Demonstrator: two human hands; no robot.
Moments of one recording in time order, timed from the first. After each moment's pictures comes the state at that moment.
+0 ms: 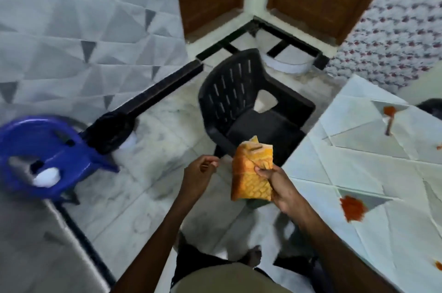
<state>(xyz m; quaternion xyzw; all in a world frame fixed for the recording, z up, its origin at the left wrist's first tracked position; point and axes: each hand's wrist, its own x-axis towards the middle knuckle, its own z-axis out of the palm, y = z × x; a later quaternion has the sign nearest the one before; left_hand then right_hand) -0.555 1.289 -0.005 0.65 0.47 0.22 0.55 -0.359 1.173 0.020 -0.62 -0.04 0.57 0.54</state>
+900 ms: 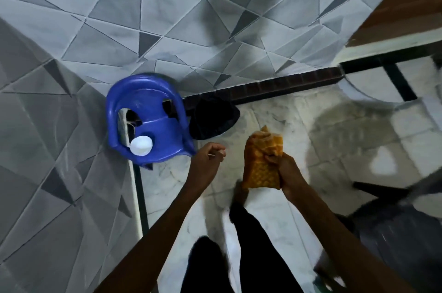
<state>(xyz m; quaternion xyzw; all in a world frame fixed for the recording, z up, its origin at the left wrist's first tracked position) -0.859 1.720 -0.114 0.41 0.68 0.29 0.53 -0.641 1.726 -0.129 -0.68 -0.18 0.64 0.32</state>
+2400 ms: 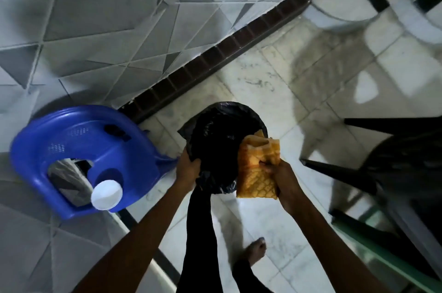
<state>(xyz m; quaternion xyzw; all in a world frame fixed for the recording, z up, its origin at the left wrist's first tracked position) -0.892 1.881 -0.373 0.35 0.69 0.08 0.63 -0.669 1.787 -0.235 -0.73 0.02 0.59 0.34</state>
